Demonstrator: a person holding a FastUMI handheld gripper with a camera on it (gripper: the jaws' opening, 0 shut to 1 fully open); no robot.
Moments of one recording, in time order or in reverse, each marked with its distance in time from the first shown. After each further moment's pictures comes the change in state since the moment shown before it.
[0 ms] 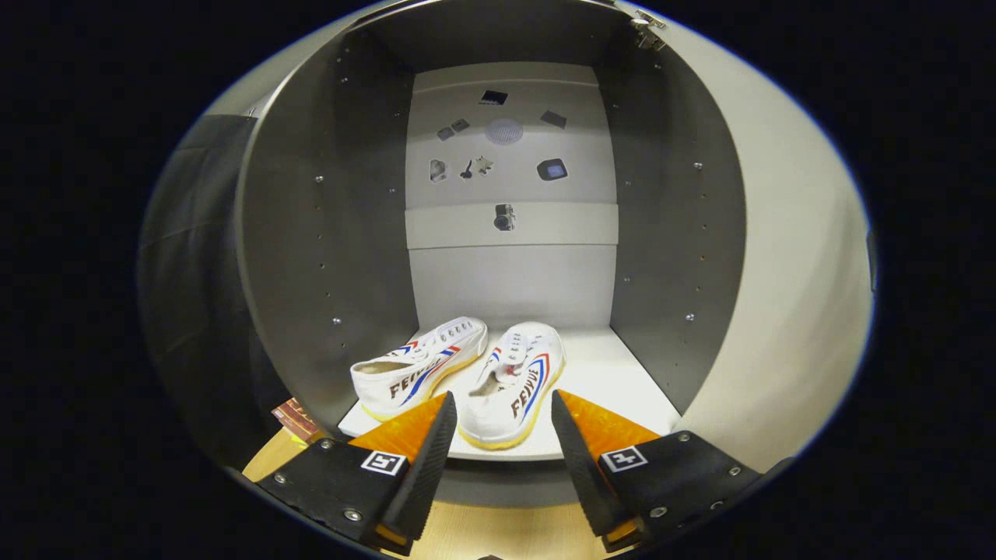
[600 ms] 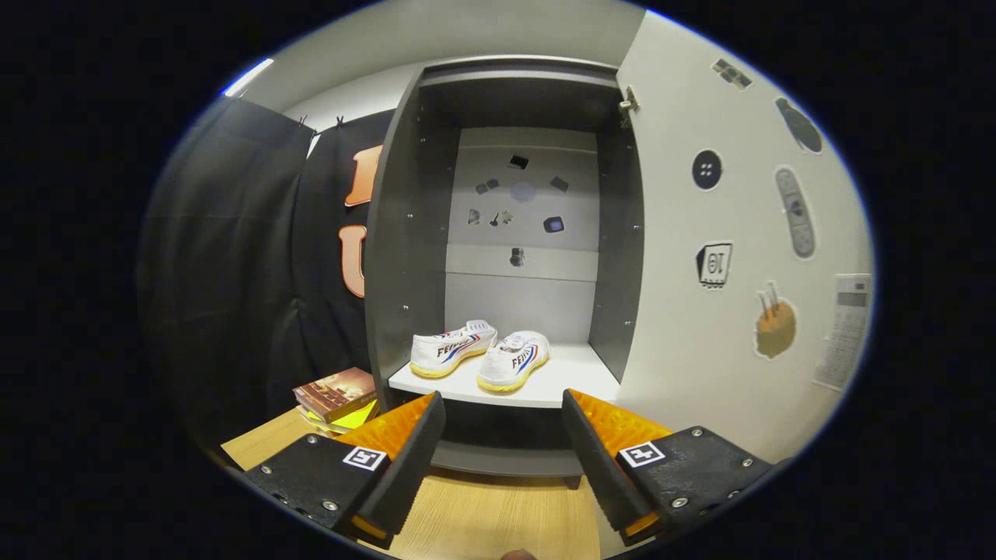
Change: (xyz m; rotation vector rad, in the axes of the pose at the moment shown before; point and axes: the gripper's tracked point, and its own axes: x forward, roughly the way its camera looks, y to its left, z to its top) arm -0.156 -0.007 -0.011 -0.078 -0.195 0.003
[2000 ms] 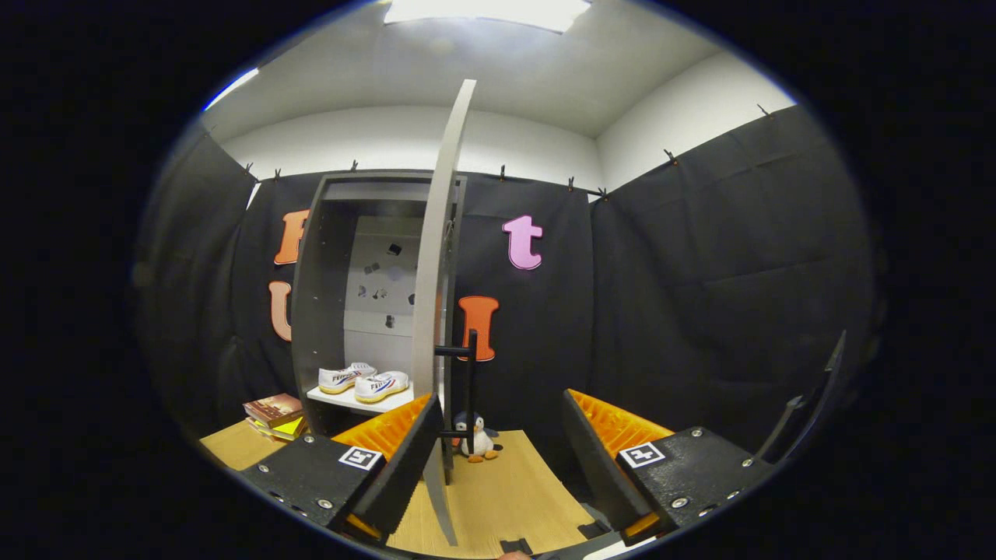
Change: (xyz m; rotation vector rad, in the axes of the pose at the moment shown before) arm -0.227 -0.221 0.067 0.001 -0.172 -0.291
